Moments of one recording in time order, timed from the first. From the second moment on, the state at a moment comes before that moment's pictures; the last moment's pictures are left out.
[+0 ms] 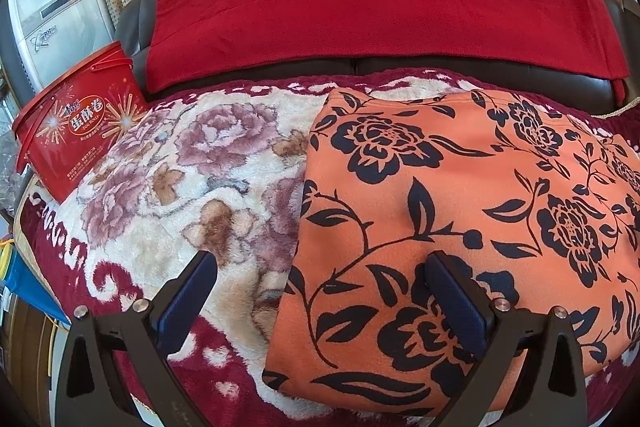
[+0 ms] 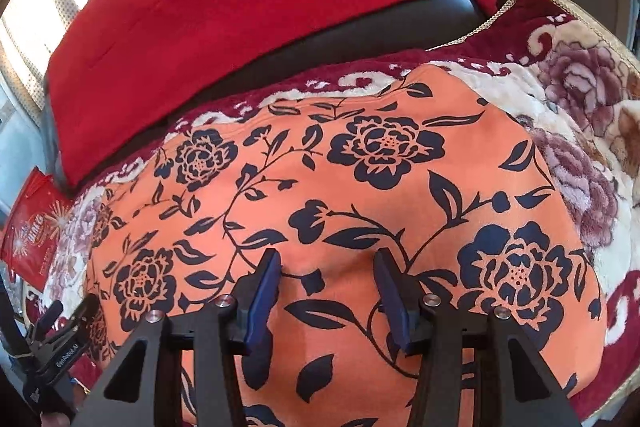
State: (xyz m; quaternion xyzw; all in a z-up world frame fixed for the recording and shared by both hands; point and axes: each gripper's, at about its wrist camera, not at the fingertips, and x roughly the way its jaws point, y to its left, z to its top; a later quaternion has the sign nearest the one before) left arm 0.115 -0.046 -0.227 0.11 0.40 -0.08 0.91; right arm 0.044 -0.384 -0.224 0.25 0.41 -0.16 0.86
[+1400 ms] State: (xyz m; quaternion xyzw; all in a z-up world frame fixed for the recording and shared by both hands) left arm 0.076 -0.001 -0.213 0.13 0.34 -0.07 0.93; right arm -0.116 -0.429 -0.234 0.52 0.29 -0.09 0.80
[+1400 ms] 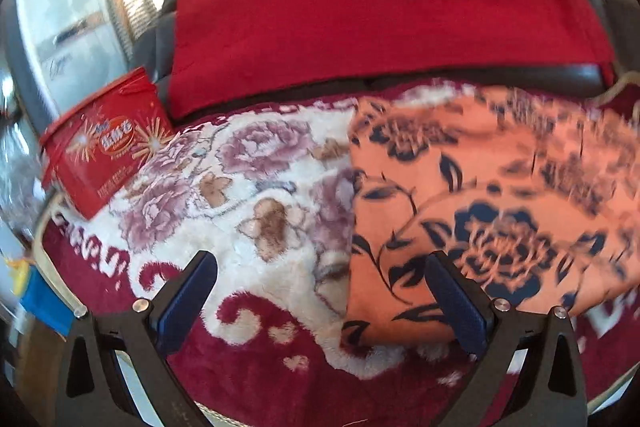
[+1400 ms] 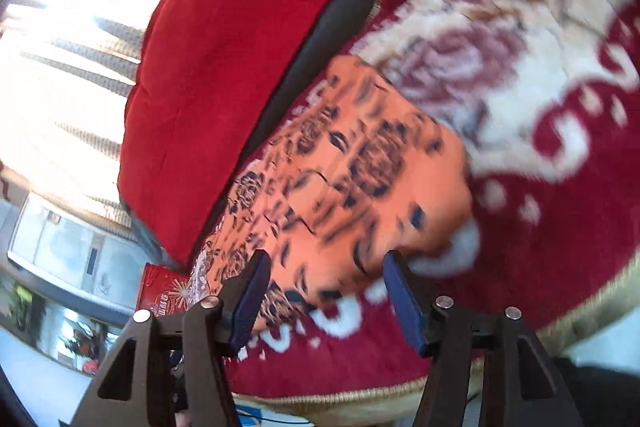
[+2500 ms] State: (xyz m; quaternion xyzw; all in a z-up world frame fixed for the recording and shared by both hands) left arm 0.121 0.118 -0.211 -0.04 0.39 0.03 0.92; right arm 0.053 -0.302 -0.112 0.36 0.25 -0.09 0.90
